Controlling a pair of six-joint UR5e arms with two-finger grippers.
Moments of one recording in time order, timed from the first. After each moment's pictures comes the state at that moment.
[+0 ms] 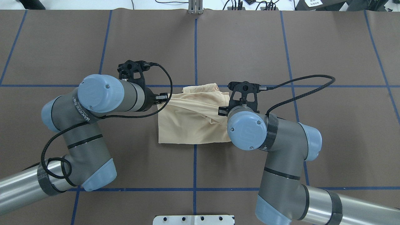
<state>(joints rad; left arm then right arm) -0.55 -2.10 -1.74 -1.92 -1.67 -1.32 0.39 -1.05 1.83 -1.59 1.30 1.42</state>
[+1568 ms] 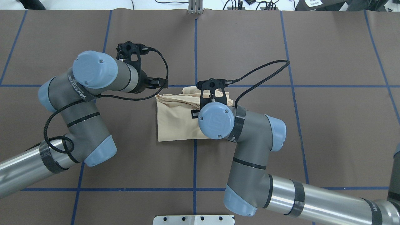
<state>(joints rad) -0.64 -2.13 -1.67 -1.96 -1.74 -1.11 0.37 -0.89 1.65 -1.55 1.36 1.17</state>
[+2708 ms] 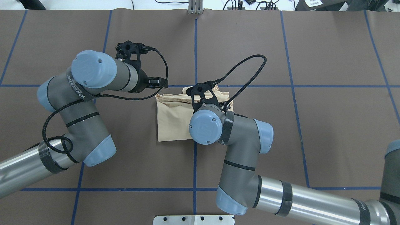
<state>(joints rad) -0.64 -2.13 -1.68 -1.96 -1.74 -1.11 0.38 -0.85 1.56 -1.53 1.26 1.00</state>
